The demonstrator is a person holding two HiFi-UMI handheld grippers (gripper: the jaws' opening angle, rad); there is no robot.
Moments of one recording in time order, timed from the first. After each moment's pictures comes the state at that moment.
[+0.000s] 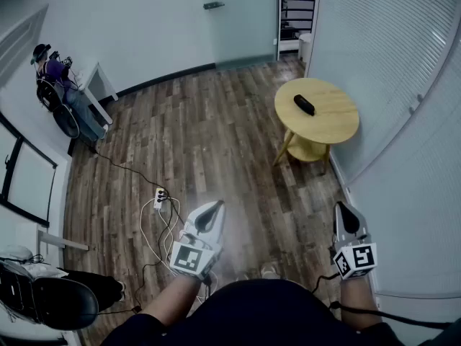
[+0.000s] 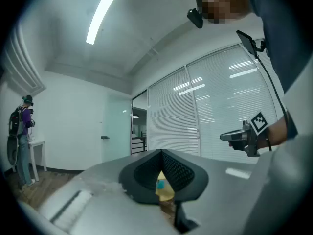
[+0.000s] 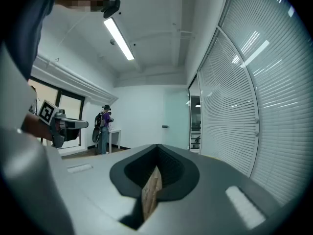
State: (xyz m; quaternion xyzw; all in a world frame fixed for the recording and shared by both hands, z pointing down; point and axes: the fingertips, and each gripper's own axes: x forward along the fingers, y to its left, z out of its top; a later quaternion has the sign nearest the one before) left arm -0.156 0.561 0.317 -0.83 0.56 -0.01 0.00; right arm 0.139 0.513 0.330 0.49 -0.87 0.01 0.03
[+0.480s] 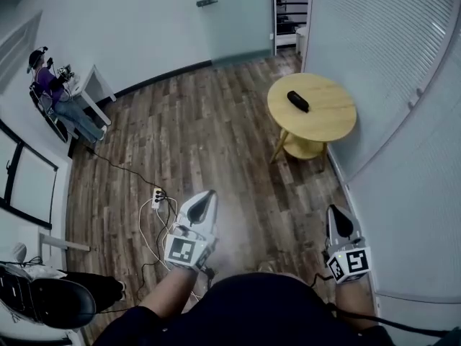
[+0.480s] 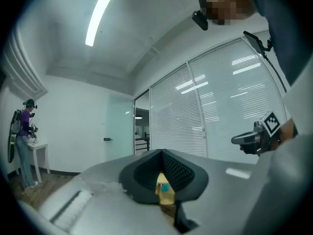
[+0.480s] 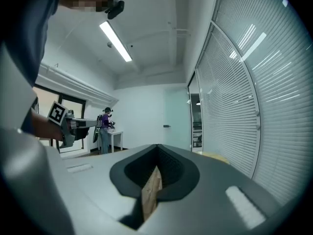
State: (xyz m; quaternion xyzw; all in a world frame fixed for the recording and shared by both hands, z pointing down) left arm -0.125 0.505 0.317 -0.81 0.59 0.00 0.01; right arm 0.174 0.488 0.350 0.47 -0.88 0.02 0.02
